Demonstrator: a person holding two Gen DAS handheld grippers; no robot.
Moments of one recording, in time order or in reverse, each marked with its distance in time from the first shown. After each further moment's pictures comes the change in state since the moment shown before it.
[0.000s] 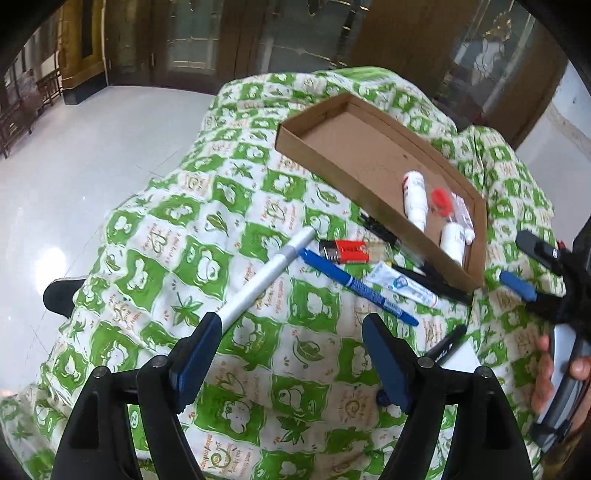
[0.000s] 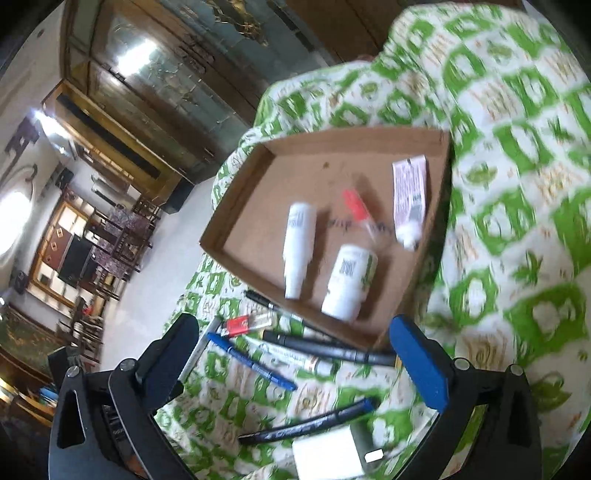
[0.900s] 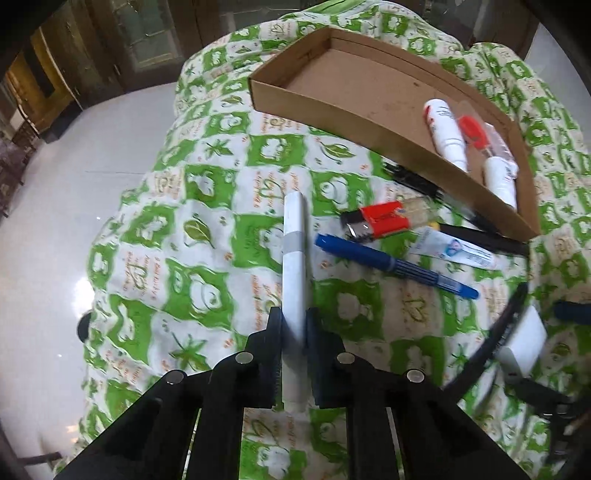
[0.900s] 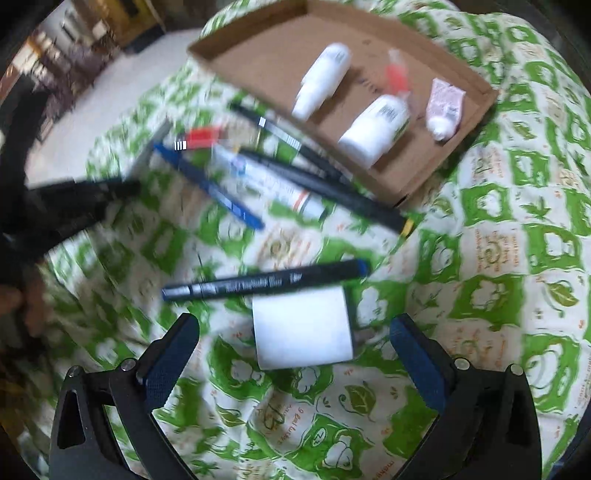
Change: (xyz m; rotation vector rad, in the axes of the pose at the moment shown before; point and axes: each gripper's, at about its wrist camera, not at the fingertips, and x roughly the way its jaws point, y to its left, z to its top) left arm 0.057 -0.010 0.013 0.226 0.194 0.123; right arm 0.047 0.058 -0.085 -0.418 0.460 -0.434
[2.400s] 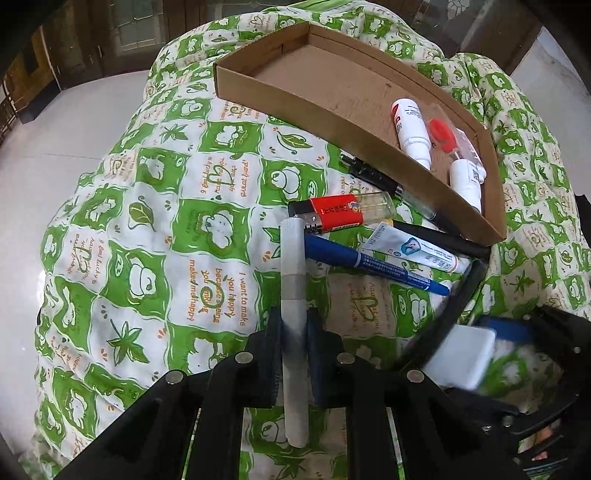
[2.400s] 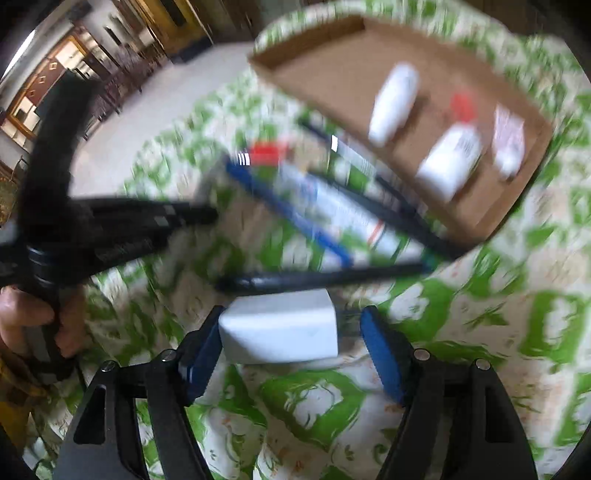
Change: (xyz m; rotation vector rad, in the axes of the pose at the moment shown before) left arm 0.007 -0.012 -0.004 -0.047 0.002 -0.144; right arm 0.007 0.019 0.012 -0.062 -0.075 0.190
